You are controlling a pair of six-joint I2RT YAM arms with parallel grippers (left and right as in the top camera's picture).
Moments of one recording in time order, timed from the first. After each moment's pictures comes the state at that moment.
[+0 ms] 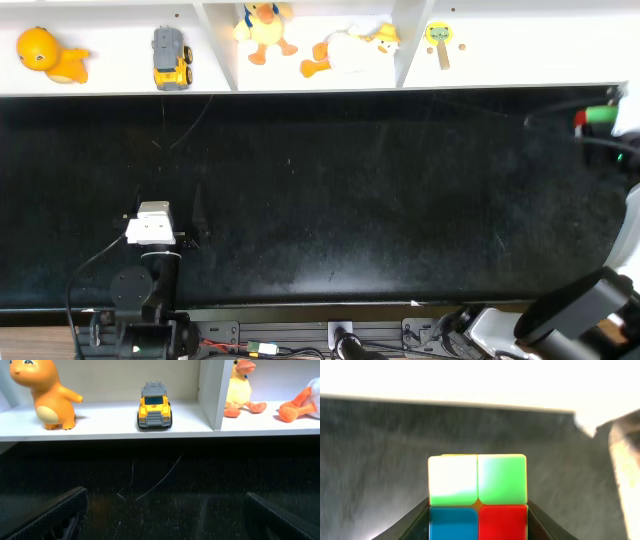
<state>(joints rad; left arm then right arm) 0.00 0.01 0.01 -0.08 -0.02 0.03 -0.71 1.57 1.27 -0.59 -0.35 -0.64</state>
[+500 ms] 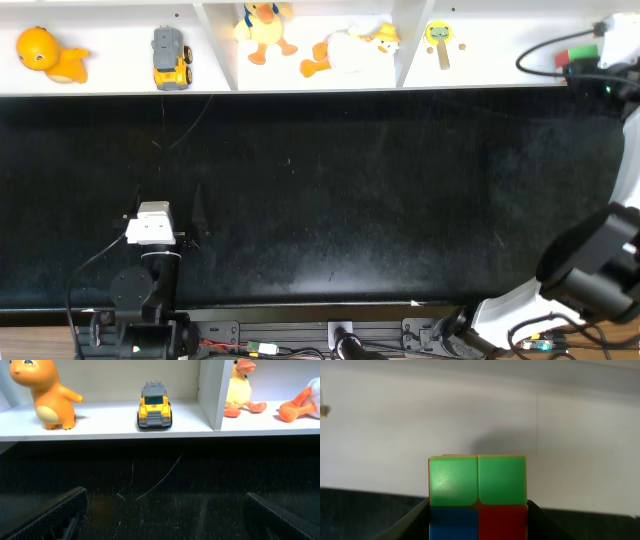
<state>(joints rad) 0.00 0.01 0.01 -0.08 -0.02 0.03 -0.53 1.87 1.63 -0.65 -0.36 -0.52</state>
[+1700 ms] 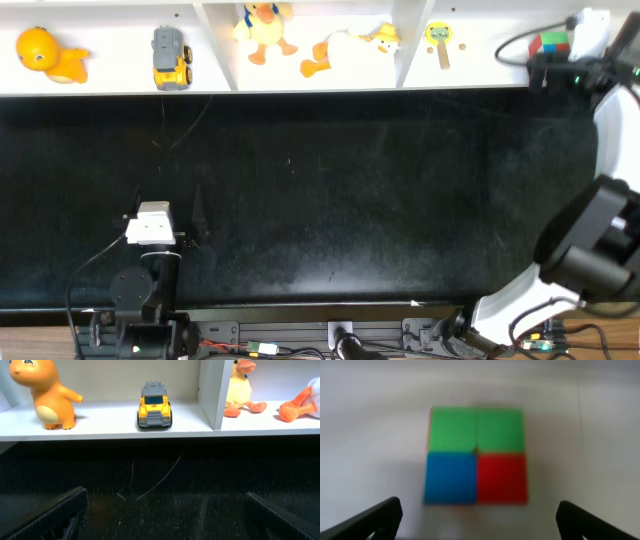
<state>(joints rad) 0.00 0.01 0.01 -0.08 -0.02 0.03 -0.46 1.89 1.50 -0.50 -0.29 -0.43</state>
